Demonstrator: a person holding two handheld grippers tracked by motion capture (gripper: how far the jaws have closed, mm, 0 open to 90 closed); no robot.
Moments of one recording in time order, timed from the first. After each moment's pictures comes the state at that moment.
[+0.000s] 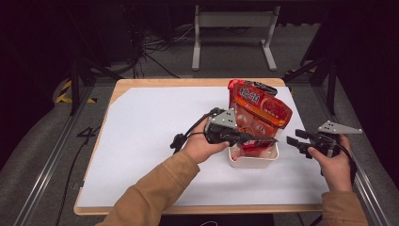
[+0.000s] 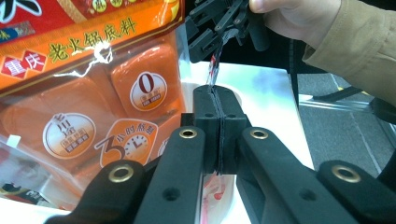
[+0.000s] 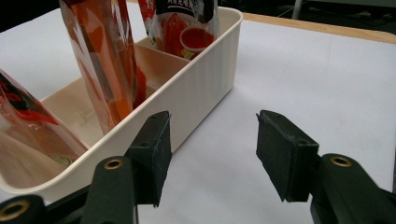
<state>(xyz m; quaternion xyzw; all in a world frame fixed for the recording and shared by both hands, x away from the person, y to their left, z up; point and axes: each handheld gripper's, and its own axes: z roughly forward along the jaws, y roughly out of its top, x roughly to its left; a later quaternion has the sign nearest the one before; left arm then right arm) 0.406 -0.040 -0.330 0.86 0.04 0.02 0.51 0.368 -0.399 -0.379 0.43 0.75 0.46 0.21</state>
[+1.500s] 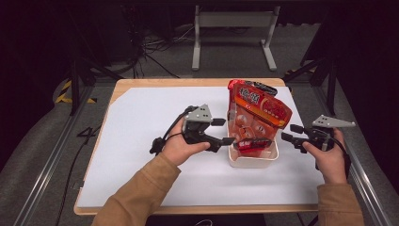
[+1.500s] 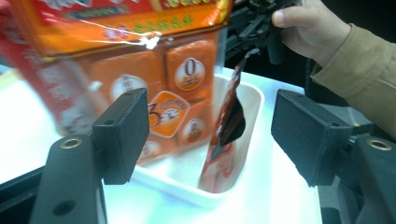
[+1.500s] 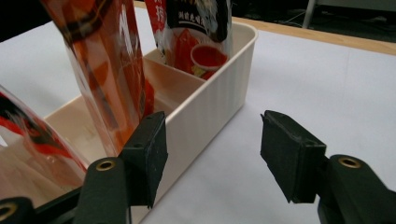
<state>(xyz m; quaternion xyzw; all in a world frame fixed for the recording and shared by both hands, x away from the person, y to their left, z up) 0.397 0.023 -0.321 0.82 0.14 0.04 0.55 0.385 -0.387 -0.372 0.42 0.76 0.47 0.20</state>
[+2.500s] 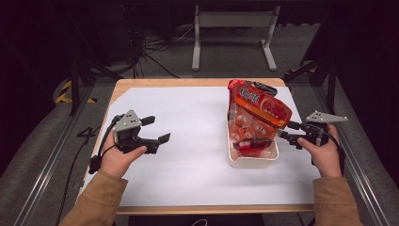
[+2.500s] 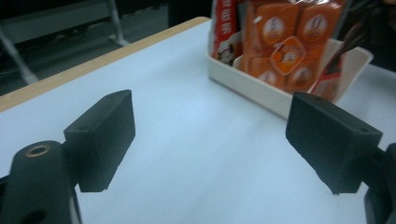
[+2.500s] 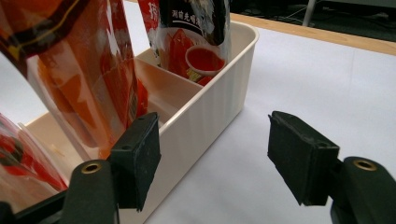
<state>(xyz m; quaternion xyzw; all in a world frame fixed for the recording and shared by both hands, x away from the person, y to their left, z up) 0.381 0.179 -0.345 0.79 0.29 0.17 0.51 0.401 -0.380 -0.375 0.42 0.76 0.46 0.20</state>
